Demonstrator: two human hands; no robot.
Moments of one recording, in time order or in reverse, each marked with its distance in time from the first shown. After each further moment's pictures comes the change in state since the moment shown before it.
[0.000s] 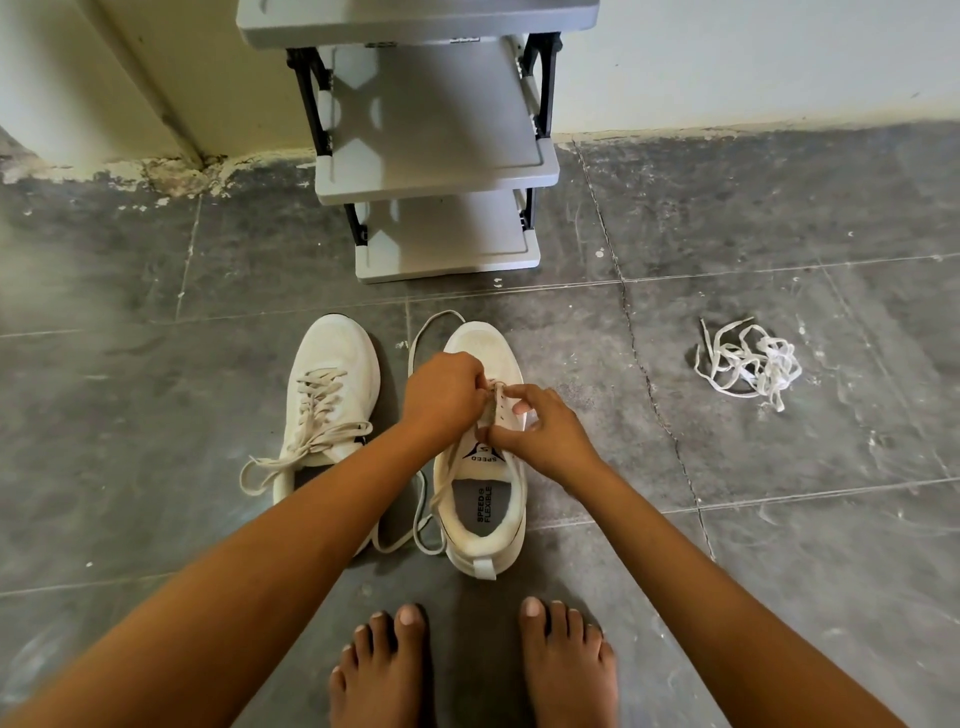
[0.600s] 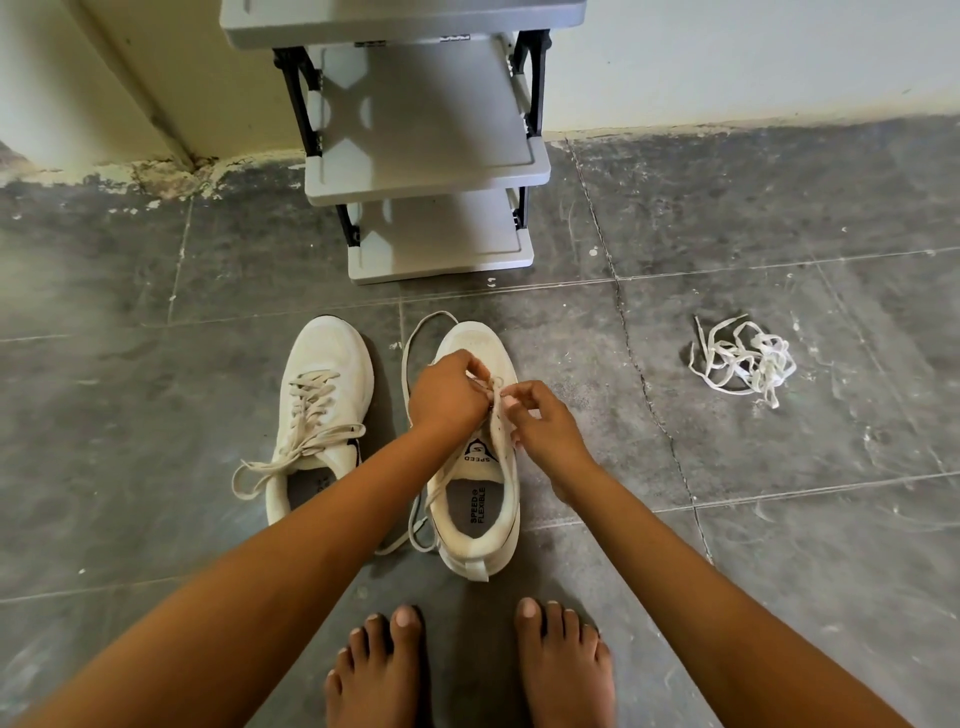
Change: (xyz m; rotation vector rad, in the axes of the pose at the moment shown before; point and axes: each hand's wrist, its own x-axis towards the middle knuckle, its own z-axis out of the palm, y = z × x) left_hand -0.004 0.013 0.008 -0.359 0.035 -0.216; right_hand 0.005 0.009 0.007 0.351 0.071 0.076
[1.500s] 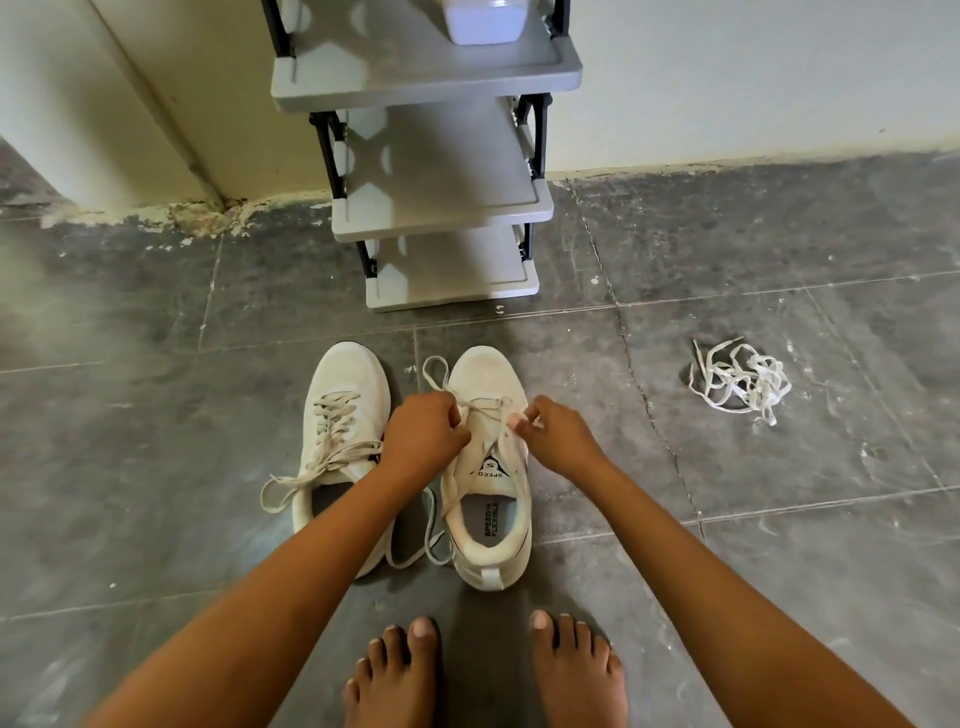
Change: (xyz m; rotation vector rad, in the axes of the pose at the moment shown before) left_hand -0.013 -0.031 -0.032 0.317 -0.024 0.136; right_hand 0.015 -0.009 -0.011 -0.649 -0.045 -0.117
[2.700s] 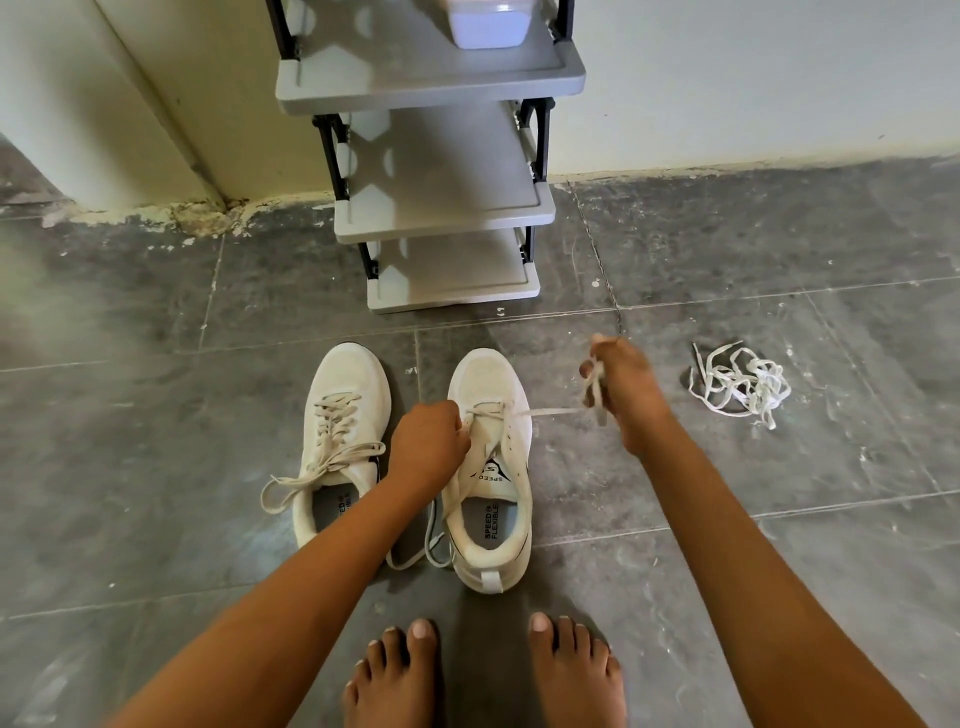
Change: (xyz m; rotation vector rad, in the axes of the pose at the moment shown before) left_hand -0.003 -0.001 0.014 0.085 0.029 0.019; right_hand -0.004 -0.015 -0.072 0.914 0.216 0.162
